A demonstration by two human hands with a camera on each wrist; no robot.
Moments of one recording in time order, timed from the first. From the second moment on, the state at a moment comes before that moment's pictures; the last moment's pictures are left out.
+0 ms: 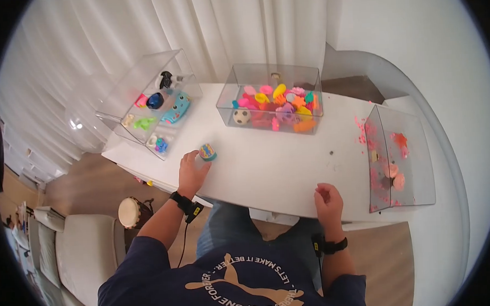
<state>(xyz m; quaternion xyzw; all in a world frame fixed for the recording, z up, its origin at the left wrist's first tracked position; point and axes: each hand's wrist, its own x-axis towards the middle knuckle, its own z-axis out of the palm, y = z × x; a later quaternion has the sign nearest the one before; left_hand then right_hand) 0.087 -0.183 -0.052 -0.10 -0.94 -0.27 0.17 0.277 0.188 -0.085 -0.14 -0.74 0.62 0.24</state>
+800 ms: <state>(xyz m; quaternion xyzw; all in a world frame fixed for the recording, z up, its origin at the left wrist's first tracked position) -0.002 -0.153 0.020 -0.12 -0.90 -0.41 -0.10 0.281 0.180 -0.070 -0.09 -0.77 0.57 0.26</state>
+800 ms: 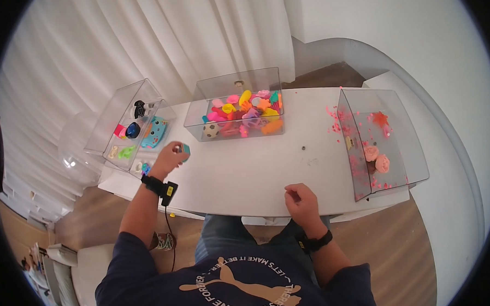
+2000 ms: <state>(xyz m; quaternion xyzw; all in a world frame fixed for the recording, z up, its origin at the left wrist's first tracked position) -0.127 -0.091 0.047 -0.03 -0.96 -0.25 -0.07 0.283 0.174 -0.066 -0.11 -0.79 0.52 0.29</state>
